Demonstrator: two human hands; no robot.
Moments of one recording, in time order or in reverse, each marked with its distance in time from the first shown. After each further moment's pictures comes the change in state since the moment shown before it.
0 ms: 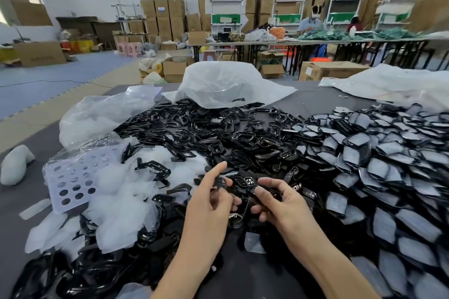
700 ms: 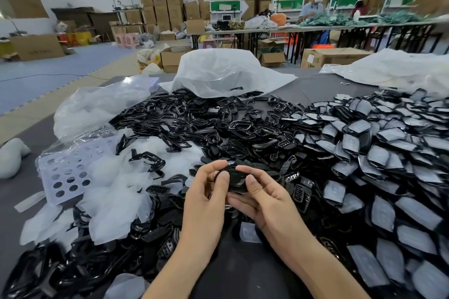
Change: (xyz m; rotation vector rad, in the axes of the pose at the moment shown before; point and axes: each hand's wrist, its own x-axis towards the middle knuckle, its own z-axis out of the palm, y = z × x) left_hand -0.003 -0.004 0.012 -0.157 0.091 -0.073; right_hand -0.017 0.001 0.019 0.248 -0.189 0.013
